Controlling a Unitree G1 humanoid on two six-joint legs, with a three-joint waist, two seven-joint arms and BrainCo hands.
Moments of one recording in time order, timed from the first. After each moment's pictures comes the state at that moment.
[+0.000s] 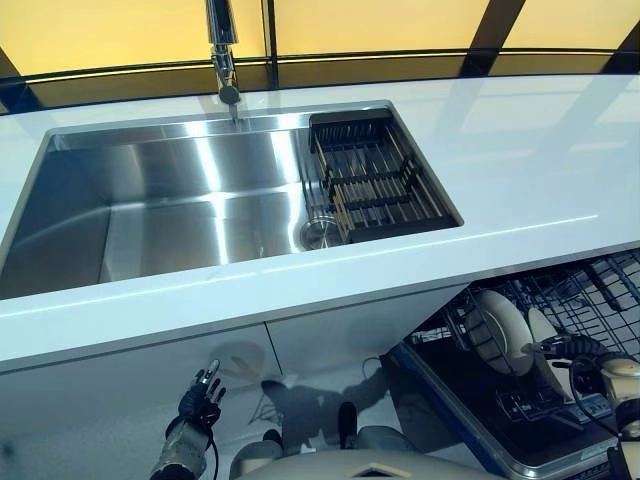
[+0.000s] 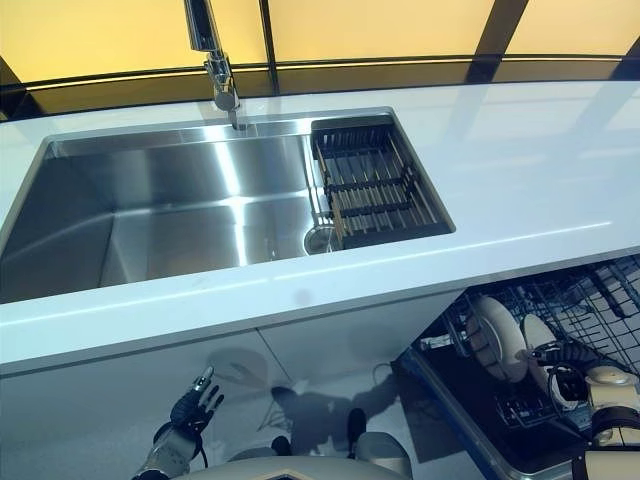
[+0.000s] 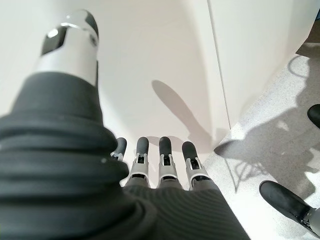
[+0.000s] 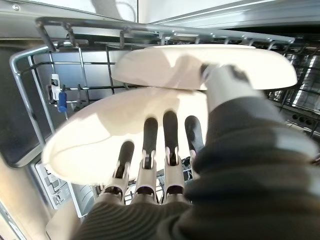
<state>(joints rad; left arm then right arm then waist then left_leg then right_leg) 0.06 0.23 0.03 0.99 -0.95 -0.10 -0.10 -0.18 -0.81 -0.02 1.04 0.11 0.15 0.29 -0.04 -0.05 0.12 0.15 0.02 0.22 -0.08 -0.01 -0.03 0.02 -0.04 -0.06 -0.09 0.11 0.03</state>
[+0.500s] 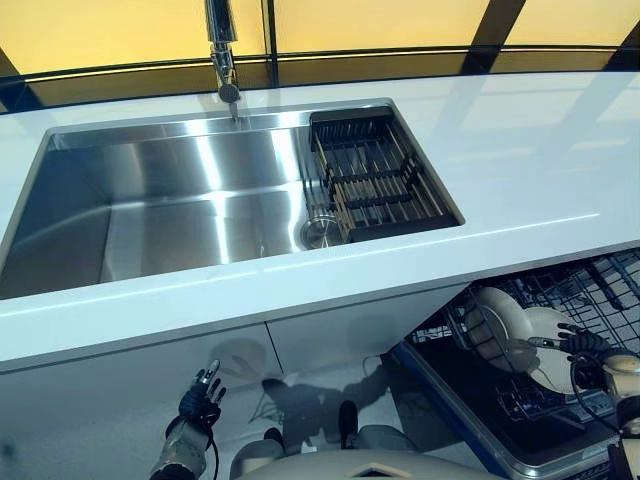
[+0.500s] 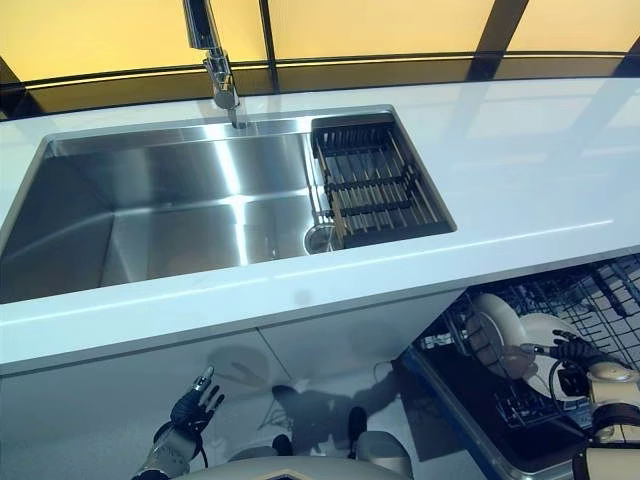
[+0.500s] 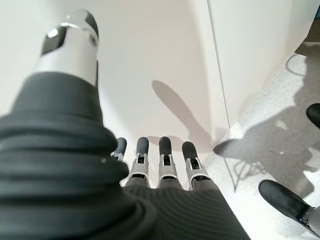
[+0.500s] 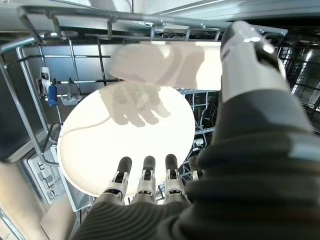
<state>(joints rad) 0.06 0.23 0.03 0.98 -0.95 -0.10 -0.10 -0.19 -0.83 -0.04 1.03 0.11 0.15 0.27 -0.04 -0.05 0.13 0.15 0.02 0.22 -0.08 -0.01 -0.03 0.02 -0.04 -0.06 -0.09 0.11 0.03</state>
